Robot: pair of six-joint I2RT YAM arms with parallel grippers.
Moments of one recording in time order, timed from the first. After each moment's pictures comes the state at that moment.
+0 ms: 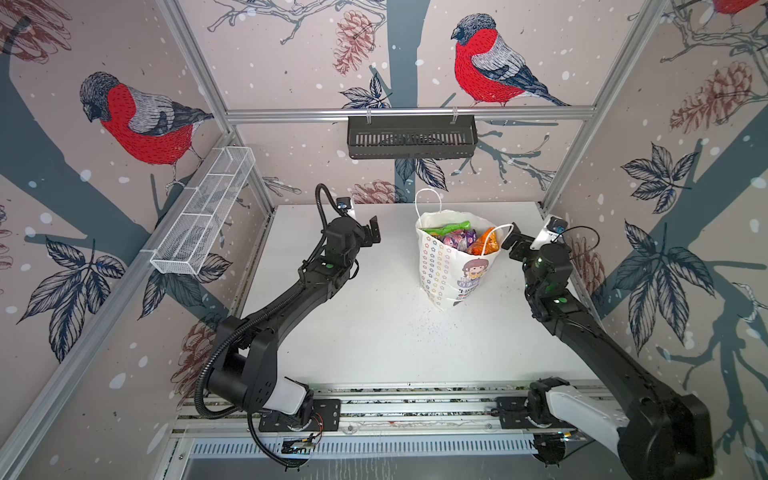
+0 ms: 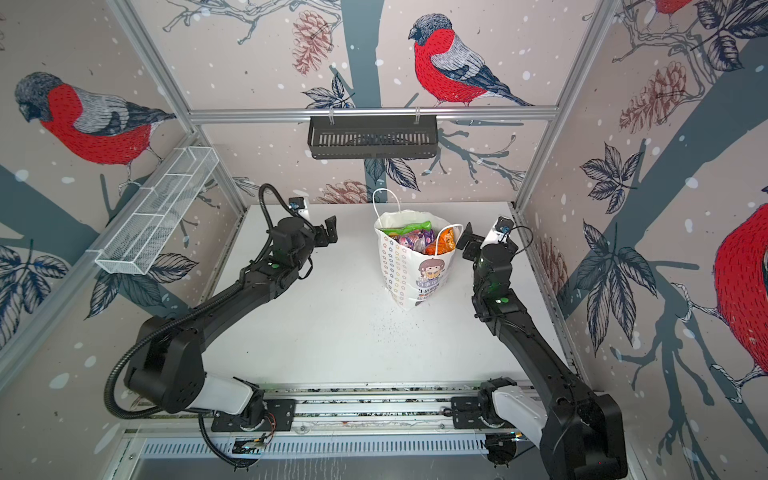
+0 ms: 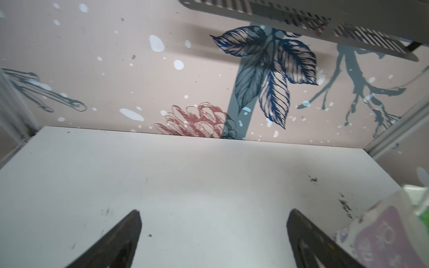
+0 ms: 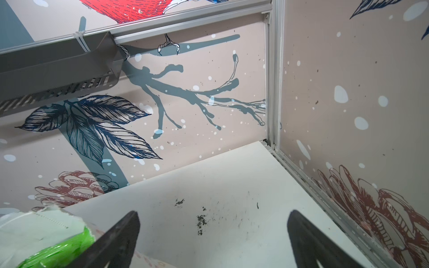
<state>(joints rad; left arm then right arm) -0.43 1.48 1.06 0.17 -0.20 -0.27 0.21 1.04 0.71 0.24 0.37 0.24</state>
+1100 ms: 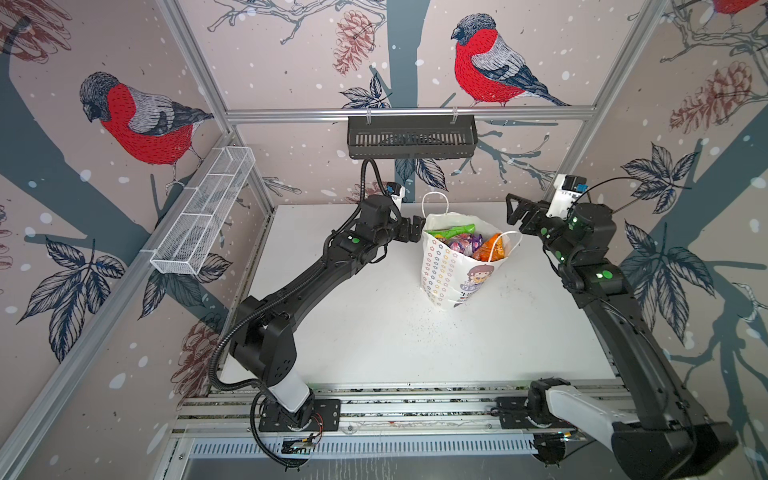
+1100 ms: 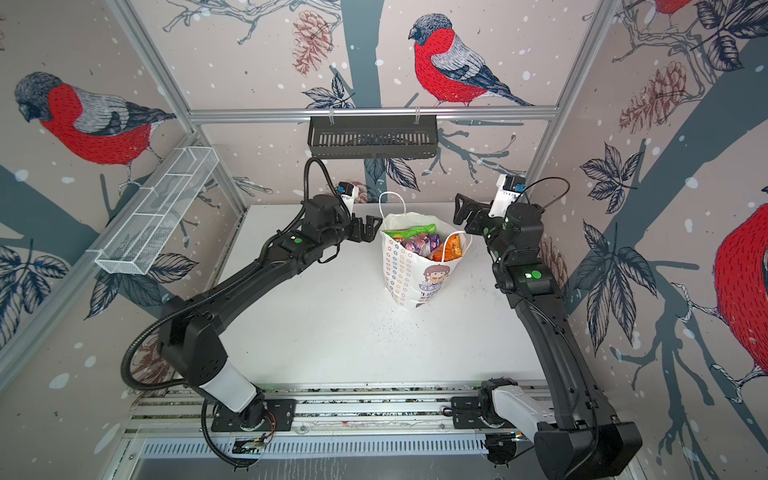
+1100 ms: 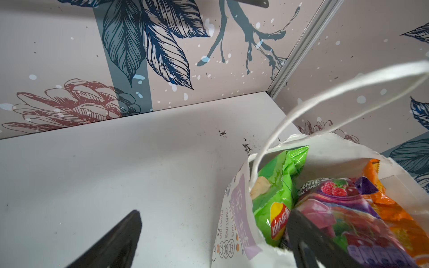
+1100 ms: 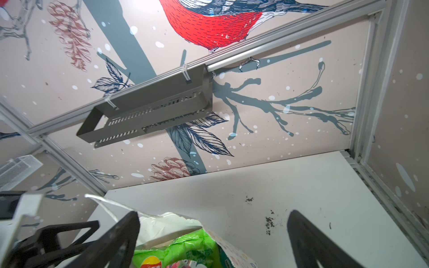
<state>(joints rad) -0.58 1.67 1.48 -0.21 0.08 -0.27 0.15 1.07 1.19 -0.21 -0.10 0.34</state>
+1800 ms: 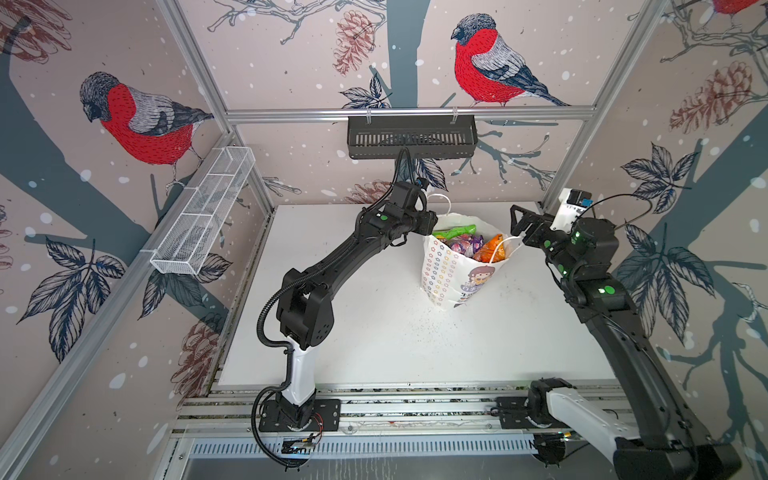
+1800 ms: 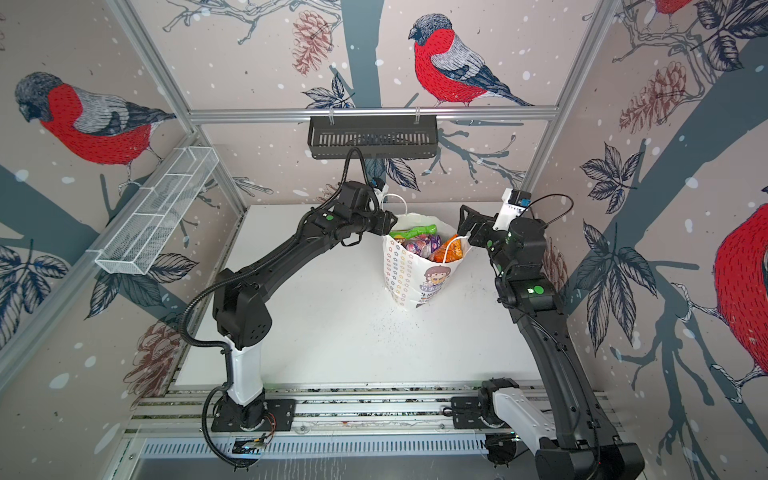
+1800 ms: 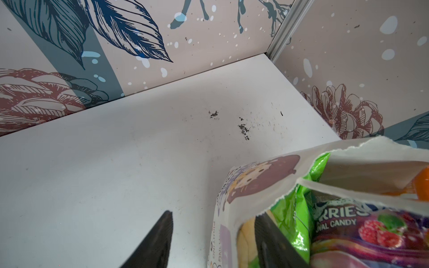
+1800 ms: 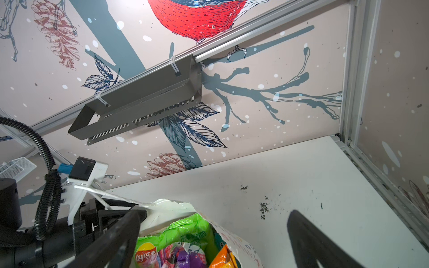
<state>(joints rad) -0.62 1.99 1.90 -0.49 0.12 -0.18 0.12 0.98 1.08 -0.21 -0.07 0.36</state>
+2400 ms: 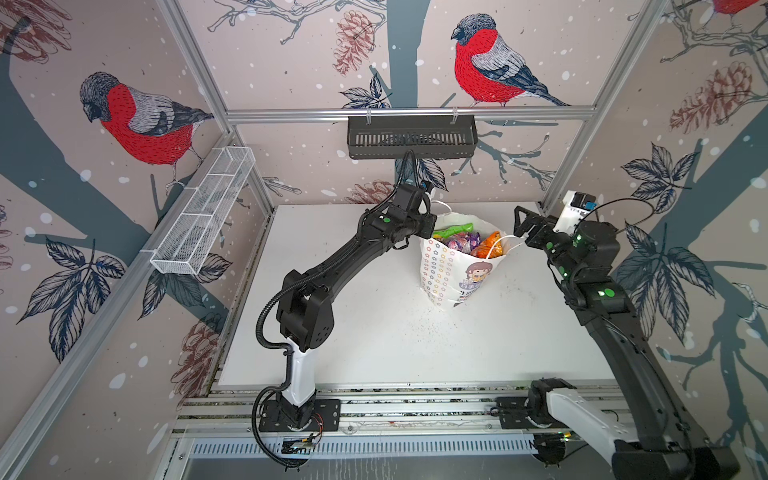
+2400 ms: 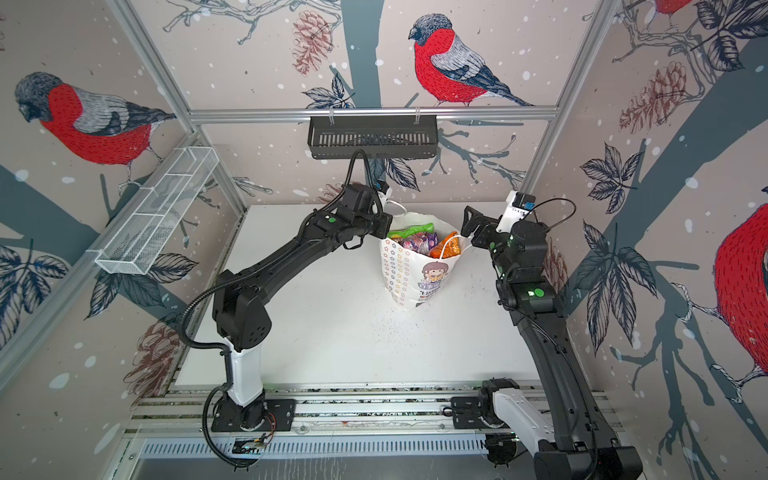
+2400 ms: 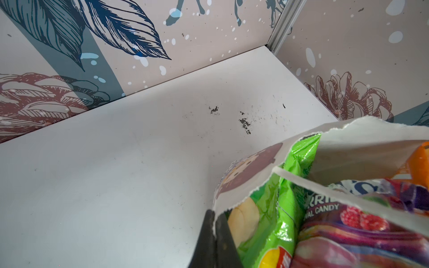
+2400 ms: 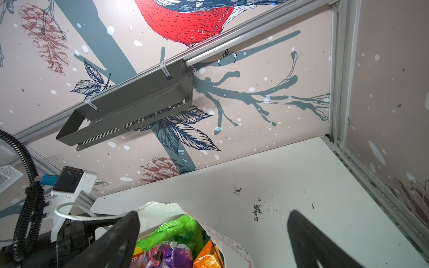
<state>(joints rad) -0.65 1.97 1.87 -0.50 0.08 -0.15 0.10 0.97 1.04 -0.18 -0.06 0.37</state>
